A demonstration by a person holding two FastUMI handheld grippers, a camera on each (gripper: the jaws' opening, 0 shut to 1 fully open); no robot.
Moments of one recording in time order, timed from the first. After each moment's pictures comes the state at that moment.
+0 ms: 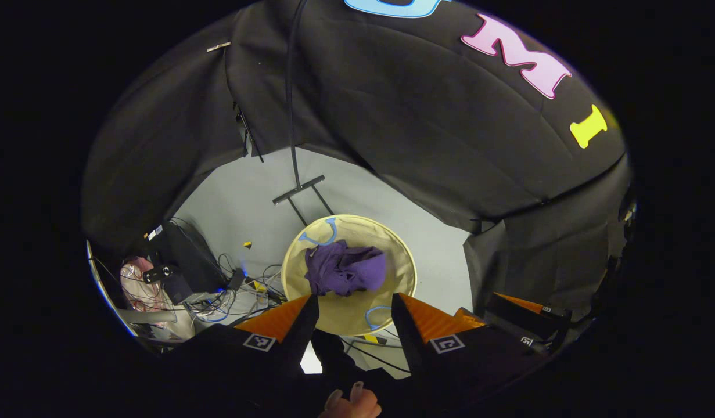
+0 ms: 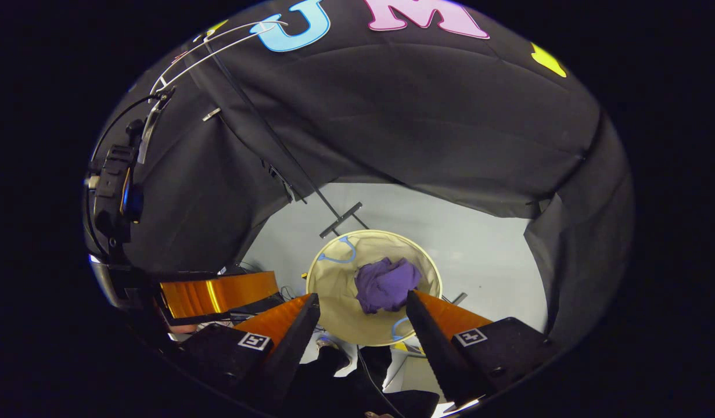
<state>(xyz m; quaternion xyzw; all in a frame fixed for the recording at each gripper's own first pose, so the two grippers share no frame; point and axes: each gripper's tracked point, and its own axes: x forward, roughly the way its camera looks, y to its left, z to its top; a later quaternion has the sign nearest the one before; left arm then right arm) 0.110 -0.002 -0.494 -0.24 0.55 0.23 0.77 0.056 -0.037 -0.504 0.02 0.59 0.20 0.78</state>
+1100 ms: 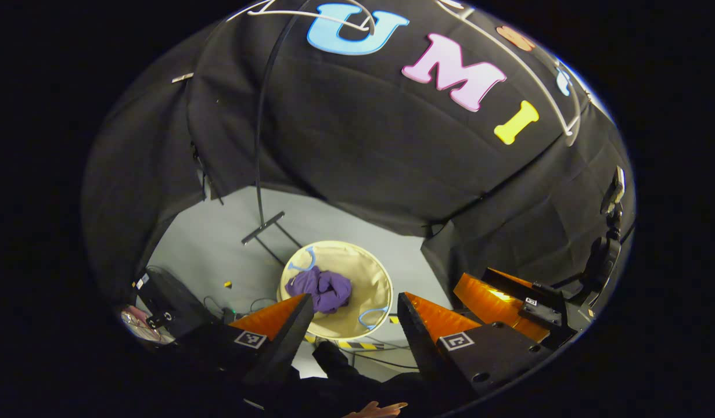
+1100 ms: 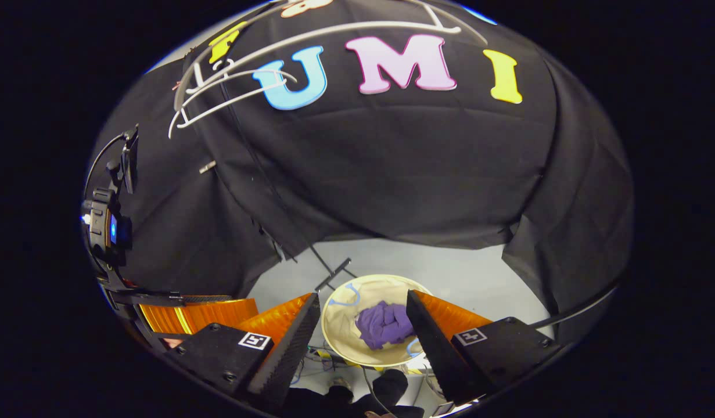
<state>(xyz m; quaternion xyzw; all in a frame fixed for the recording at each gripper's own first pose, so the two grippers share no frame) 0.057 0.036 -0.370 -0.22 0.45 0.08 0.86 0.040 0.010 -0.366 0.05 0.44 0.10 0.89</state>
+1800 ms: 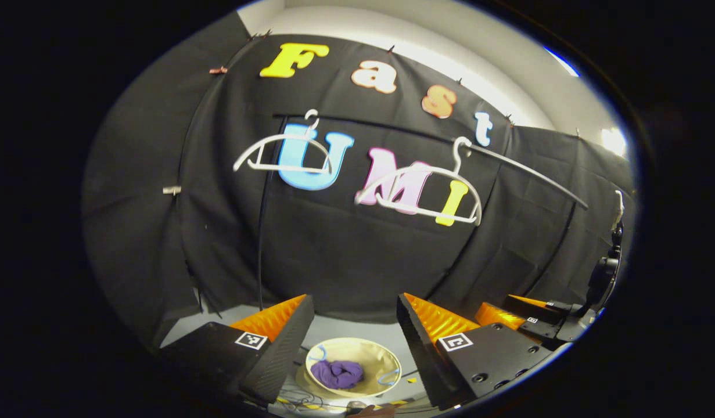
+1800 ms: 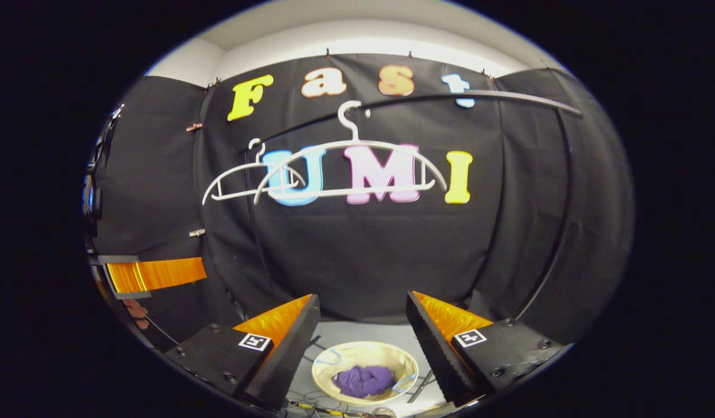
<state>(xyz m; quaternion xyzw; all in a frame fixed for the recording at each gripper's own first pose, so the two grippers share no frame) 0.015 0.104 -0.166 -0.09 0.16 0.02 0.98 -0.004 0.037 -0.176 -0.01 0.17 0.00 0.99</state>
